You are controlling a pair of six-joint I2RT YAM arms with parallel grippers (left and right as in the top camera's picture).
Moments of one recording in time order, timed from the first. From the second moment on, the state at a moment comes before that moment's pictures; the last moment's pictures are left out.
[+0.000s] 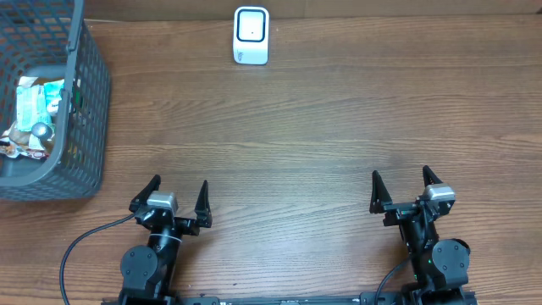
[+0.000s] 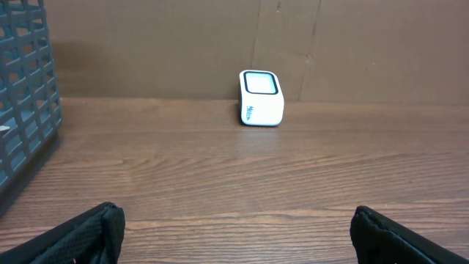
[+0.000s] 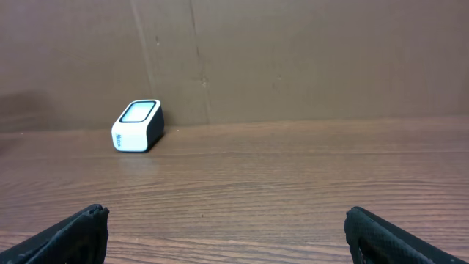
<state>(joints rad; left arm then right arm) -0.12 0.01 0.01 -0.08 0.04 -0.10 0.14 0.01 0.02 -0.03 0.02 0.10</state>
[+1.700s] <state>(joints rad) -0.12 1.09 1.92 -1.06 0.15 0.06 0.14 0.01 0.02 -0.03 0.02 0.10</state>
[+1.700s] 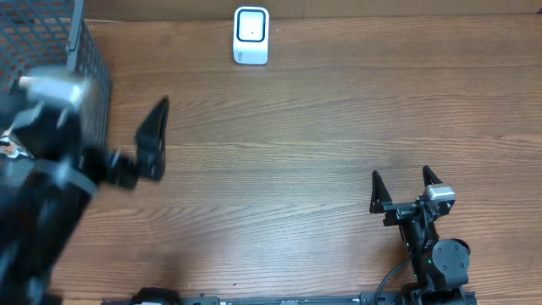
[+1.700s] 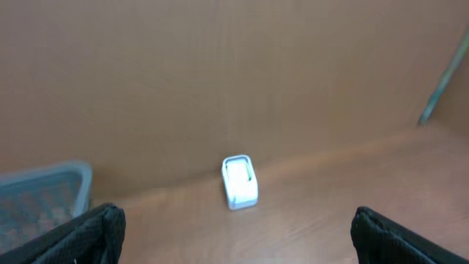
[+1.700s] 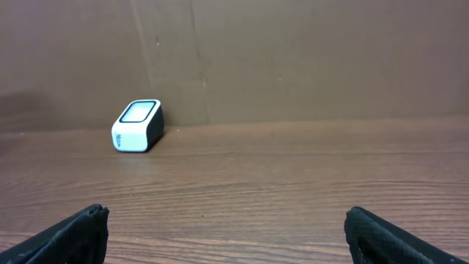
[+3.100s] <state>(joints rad) 0.53 1.64 1.99 -1.22 -0.08 -0.02 0.14 0.01 0.02 -0.03 0.02 0.10</state>
